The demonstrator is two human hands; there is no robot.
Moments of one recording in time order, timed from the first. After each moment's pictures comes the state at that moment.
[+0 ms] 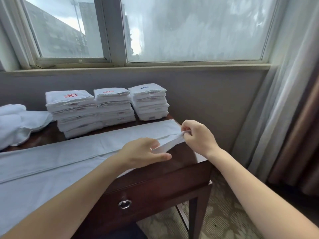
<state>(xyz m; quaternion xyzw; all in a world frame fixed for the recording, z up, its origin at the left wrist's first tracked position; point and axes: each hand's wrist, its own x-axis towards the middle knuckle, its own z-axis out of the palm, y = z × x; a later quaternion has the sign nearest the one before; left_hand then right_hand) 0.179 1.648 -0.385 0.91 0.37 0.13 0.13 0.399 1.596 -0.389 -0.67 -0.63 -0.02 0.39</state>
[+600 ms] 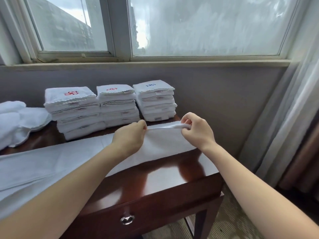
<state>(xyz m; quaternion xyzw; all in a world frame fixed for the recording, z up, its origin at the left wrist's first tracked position) 0.174 1.719 -0.373 0.84 0.51 0.17 -0.01 0.399 1.668 -0.387 -0.70 -0.58 0.00 0.42</state>
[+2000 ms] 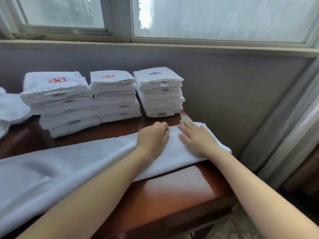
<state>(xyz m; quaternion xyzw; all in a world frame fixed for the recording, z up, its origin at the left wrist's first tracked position) 0.251 1.787 -0.440 0.84 0.47 0.26 0.01 0.431 1.739 -0.439 -0.72 -0.69 0.06 0.09</state>
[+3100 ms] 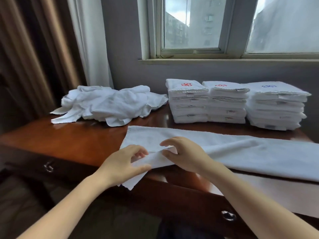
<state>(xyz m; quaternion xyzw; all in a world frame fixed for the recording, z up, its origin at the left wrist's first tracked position) -0.128 1.589 -0.418 0.71 0.64 0.24 0.14 0.096 1.673 -0.410 -0.38 -0.89 0.12 0.23</state>
